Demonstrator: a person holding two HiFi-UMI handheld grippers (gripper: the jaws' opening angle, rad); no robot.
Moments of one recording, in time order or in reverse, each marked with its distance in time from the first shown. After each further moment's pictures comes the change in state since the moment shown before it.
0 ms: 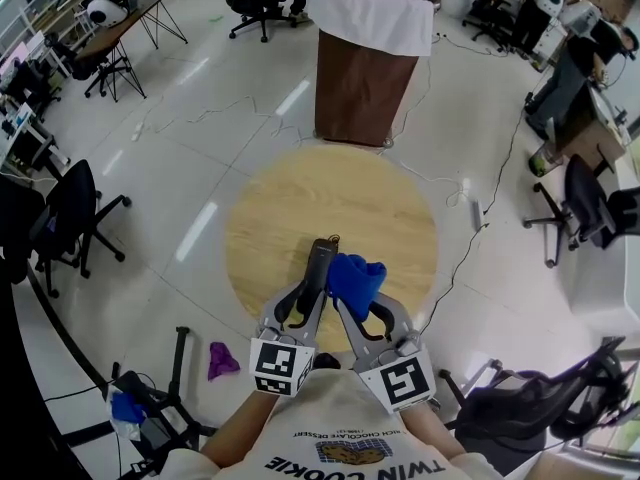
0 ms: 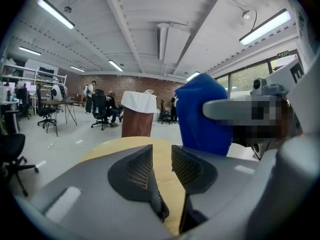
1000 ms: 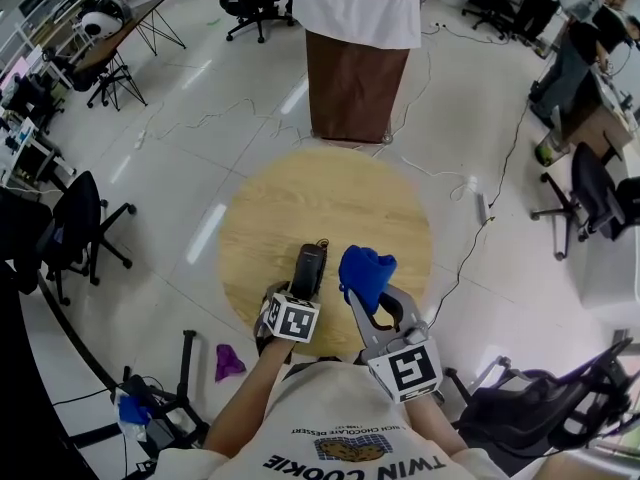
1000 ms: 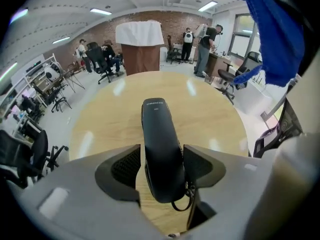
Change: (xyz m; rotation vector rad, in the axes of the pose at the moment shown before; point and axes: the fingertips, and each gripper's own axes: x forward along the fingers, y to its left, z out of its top) left arm 0.073 0.038 -0.140 0.076 0.742 0.130; right arm -0.012 -0.062 -0.025 0.081 0.026 -0.050
